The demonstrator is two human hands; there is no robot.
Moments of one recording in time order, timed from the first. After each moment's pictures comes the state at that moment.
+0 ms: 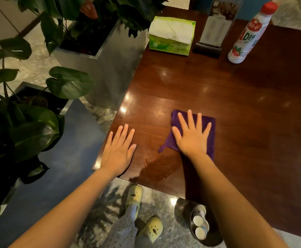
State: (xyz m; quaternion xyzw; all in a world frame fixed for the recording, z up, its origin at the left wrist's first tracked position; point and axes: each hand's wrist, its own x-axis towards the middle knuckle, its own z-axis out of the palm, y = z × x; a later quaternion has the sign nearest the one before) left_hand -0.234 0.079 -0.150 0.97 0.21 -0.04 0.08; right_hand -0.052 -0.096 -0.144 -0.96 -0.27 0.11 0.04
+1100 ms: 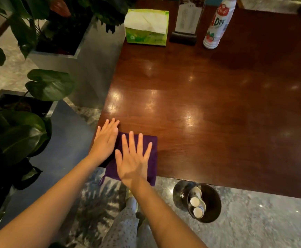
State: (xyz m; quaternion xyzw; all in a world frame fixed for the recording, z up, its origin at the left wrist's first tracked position) left_hand -0.227 0.096 -0.138 0.91 0.23 -0.04 0.33; right_hand -0.229 -0.037 -0.129 -0.93 -0.29 0.18 0.15
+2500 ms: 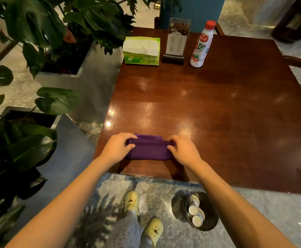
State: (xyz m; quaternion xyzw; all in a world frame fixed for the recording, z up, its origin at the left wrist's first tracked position) left_hand -0.218 0.059 -0.063 0.94 0.12 -0.03 0.32; right_hand -0.122 -0.157 -0.067 -0.94 -0.25 0.18 0.16
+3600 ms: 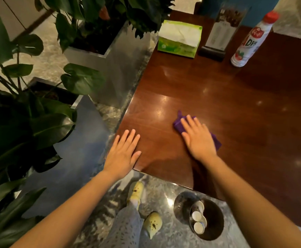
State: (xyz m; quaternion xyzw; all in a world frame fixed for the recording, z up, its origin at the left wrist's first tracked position) left_hand -0.279 0.075 -0.139 0.98 0.15 -0.04 0.10; right_hand -0.067 -0.120 -0.127 -0.92 -0.39 0.10 0.01
